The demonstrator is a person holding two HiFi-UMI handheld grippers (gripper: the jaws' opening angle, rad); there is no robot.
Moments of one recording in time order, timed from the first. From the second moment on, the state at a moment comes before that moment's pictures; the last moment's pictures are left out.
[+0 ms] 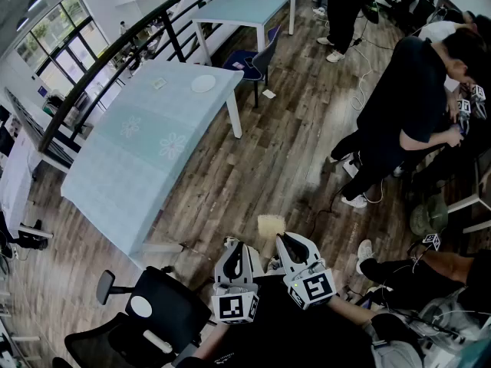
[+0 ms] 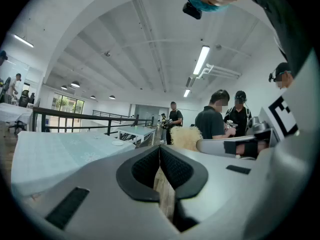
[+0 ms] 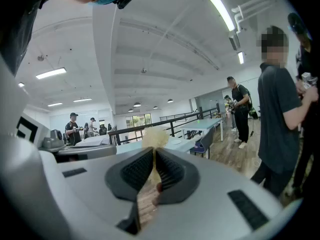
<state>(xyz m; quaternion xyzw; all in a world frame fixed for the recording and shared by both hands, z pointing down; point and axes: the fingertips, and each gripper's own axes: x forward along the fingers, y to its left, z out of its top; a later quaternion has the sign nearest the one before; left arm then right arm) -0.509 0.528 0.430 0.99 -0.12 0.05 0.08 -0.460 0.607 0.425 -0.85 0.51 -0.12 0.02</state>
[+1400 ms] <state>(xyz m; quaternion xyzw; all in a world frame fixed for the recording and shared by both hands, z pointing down) -0.471 0.455 0.430 0.99 -0.14 0.03 0.06 -0.416 0.551 0.445 -0.85 0.51 -0.15 0.01</state>
